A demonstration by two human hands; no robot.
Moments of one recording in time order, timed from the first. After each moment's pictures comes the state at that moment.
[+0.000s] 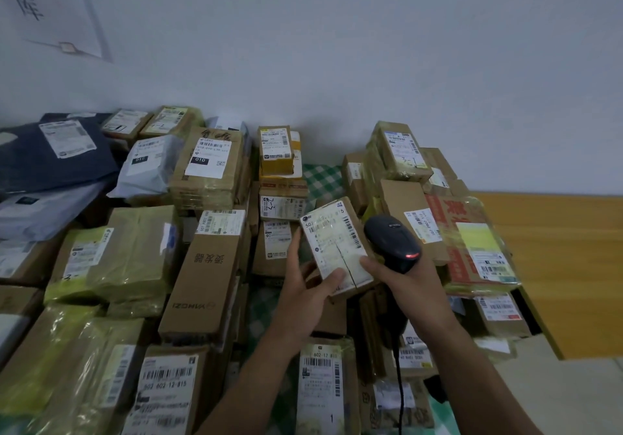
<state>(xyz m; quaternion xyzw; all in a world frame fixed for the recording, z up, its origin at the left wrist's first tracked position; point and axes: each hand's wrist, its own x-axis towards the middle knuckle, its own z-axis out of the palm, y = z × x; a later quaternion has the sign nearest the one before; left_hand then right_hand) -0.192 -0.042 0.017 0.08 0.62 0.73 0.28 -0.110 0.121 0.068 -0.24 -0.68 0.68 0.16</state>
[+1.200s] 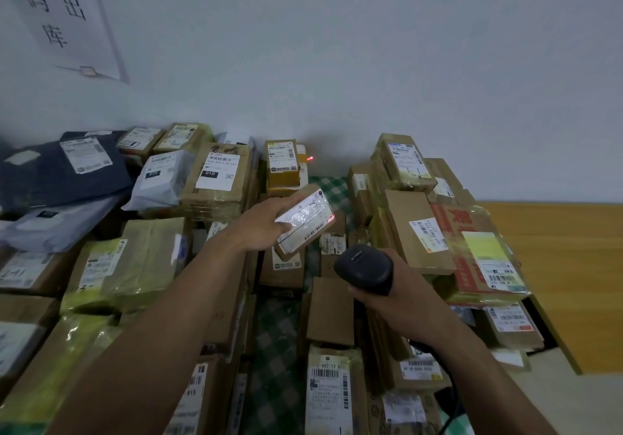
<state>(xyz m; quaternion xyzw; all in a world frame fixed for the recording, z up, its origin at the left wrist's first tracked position) -0.354 -0.064 0.075 0.37 0.85 0.30 0.24 -0.109 0.114 0.084 -0.19 -0.88 0.43 0.01</state>
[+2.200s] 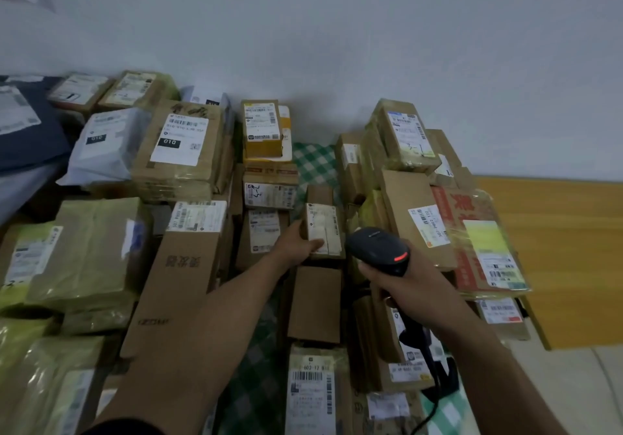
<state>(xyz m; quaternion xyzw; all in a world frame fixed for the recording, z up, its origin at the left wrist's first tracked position) -0.333 0.042 -0.084 0.13 0.79 0.49 0.36 -0.135 0.158 0.061 -0.28 -0.80 0.53 -0.03</state>
